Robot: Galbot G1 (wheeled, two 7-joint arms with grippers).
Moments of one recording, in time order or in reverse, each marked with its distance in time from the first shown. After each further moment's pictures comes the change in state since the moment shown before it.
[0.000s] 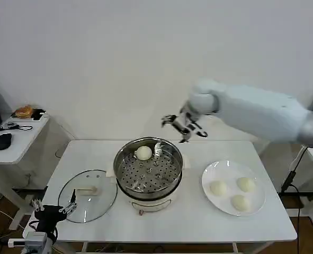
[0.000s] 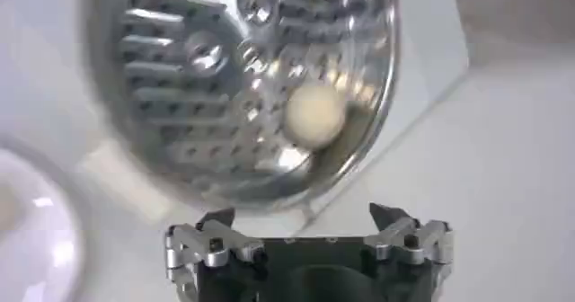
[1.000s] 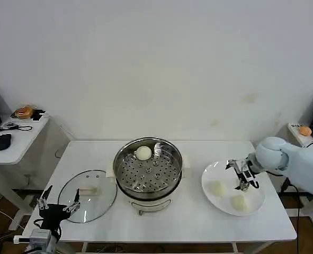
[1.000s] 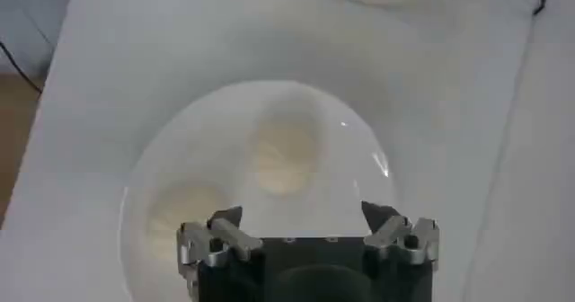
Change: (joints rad) left arm -0.031 0.008 0.028 0.026 0.002 0.009 0.005; right arm -0.402 -0.410 0.152 0.133 -0.054 -0.266 0.040
